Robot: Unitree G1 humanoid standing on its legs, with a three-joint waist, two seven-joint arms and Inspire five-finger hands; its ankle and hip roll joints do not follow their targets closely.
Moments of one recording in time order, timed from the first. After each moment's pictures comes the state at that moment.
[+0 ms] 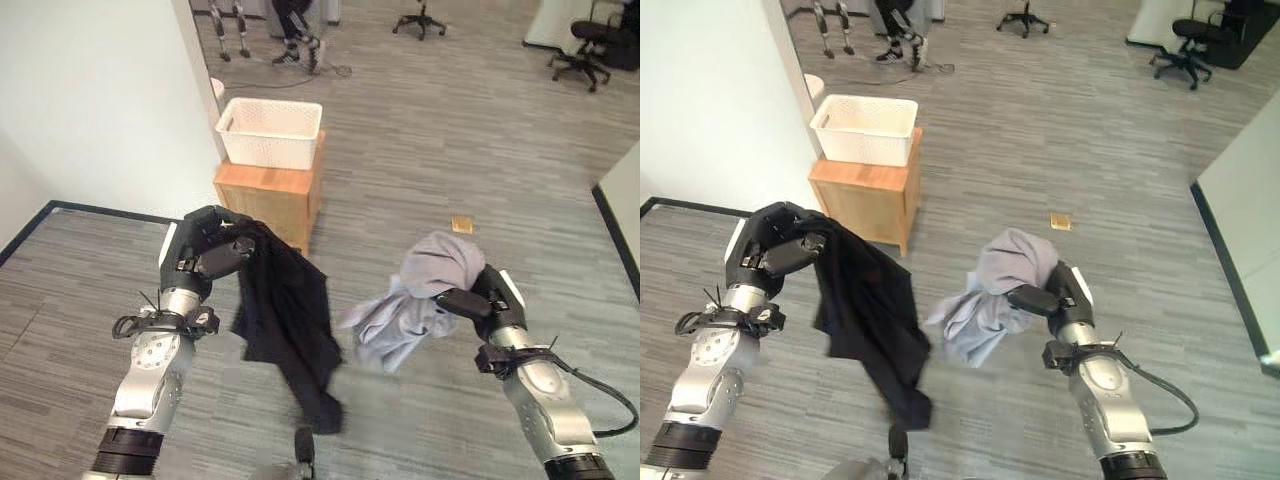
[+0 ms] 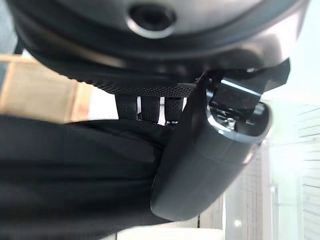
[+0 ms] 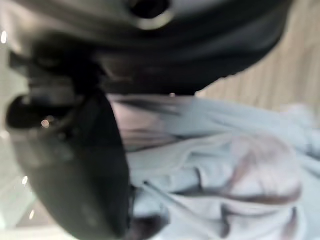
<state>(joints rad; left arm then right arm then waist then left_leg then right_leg) -0.12 0.48 -0.01 -0.05 -0.53 -0.06 0.06 -0.04 -0.51 0.04 0.06 0.52 -0.01 0.02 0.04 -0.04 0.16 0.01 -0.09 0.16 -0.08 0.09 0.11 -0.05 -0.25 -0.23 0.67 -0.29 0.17</state>
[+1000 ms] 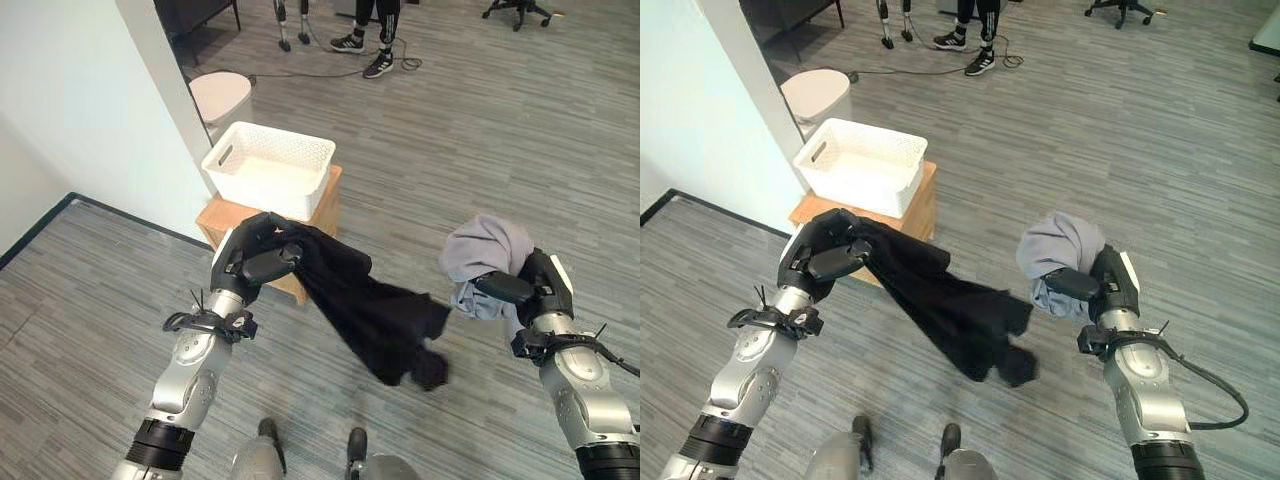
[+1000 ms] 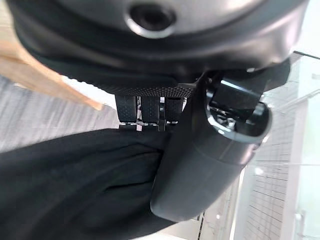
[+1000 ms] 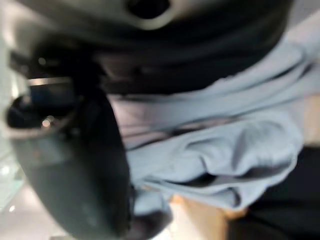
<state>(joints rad) -0.16 0.38 -0.14 -0.05 -0.63 -0.04 -0.03 -0.05 -0.63 -0.12 0.10 0.53 0.00 -0.02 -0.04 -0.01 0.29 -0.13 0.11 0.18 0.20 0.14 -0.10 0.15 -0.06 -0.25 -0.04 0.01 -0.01</state>
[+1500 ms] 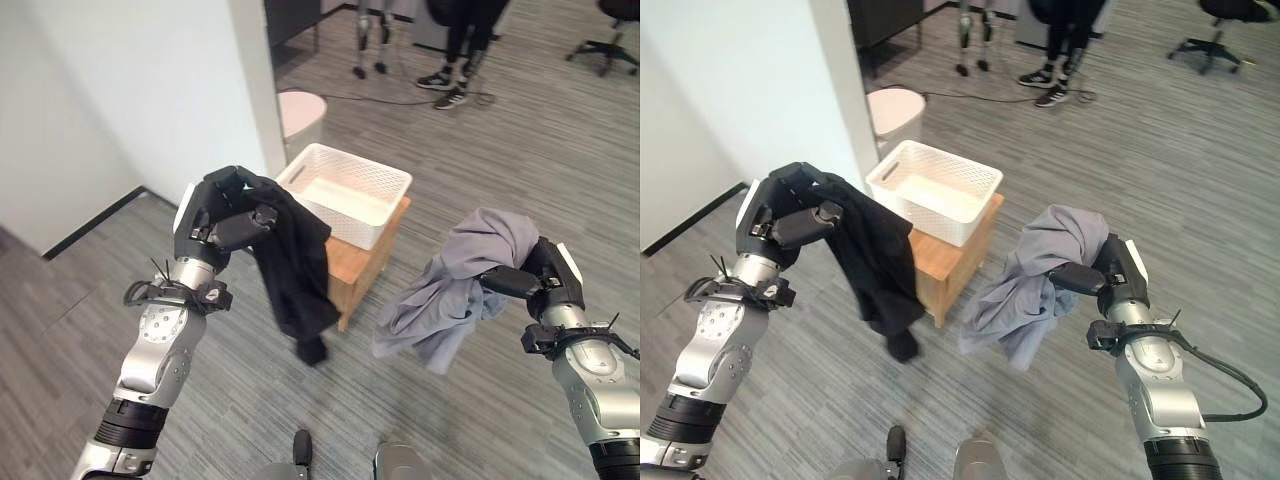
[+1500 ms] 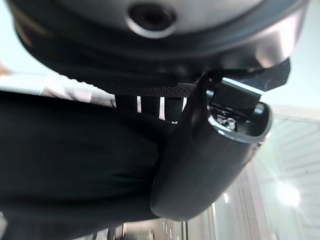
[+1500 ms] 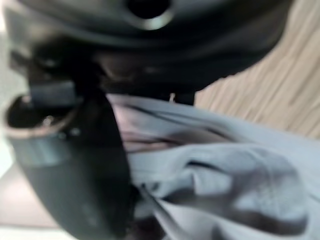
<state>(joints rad) -0.27 0.54 -0.08 -0.07 -0.63 -0.08 0.05 -0.09 -0.71 -0.11 0.11 0.49 0.00 0.00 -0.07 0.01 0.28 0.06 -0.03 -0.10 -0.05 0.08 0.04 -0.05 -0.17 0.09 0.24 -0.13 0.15</state>
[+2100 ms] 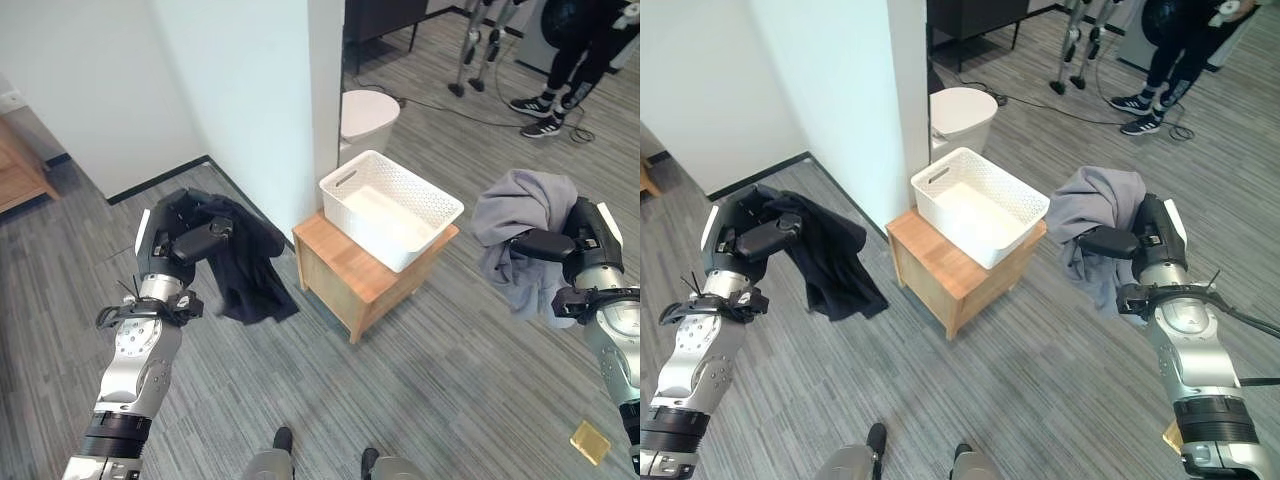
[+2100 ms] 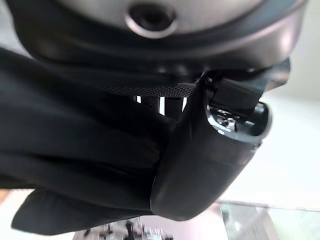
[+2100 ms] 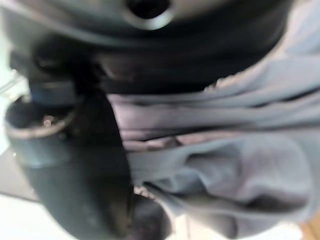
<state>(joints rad) -0.16 0.54 0.02 0.03 -0.67 -0.11 0.10 -0.23 -0.84 -0.08 0.22 0.53 -0.01 -0.04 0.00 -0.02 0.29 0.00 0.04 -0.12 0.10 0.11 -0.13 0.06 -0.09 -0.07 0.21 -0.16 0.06</state>
